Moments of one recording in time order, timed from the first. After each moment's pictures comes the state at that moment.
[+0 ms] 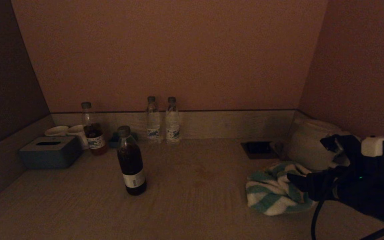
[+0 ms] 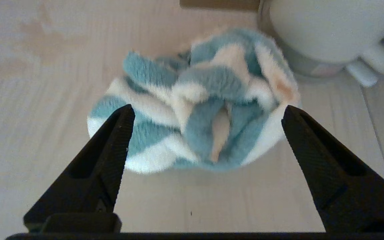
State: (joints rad) left arm 0.01 0.00 -0.02 0.04 -0.01 0.03; right arm 0.09 1.37 -0.51 -0.35 -0.06 -0.02
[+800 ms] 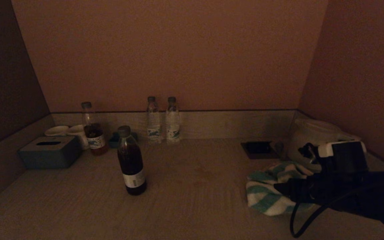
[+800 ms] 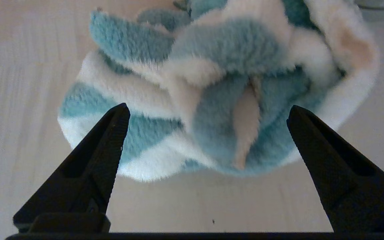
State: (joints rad) left arm 0.01 0.00 -0.02 0.04 -0.01 0.03; right arm 0.09 1.61 -0.58 -0.31 -0.05 0.12
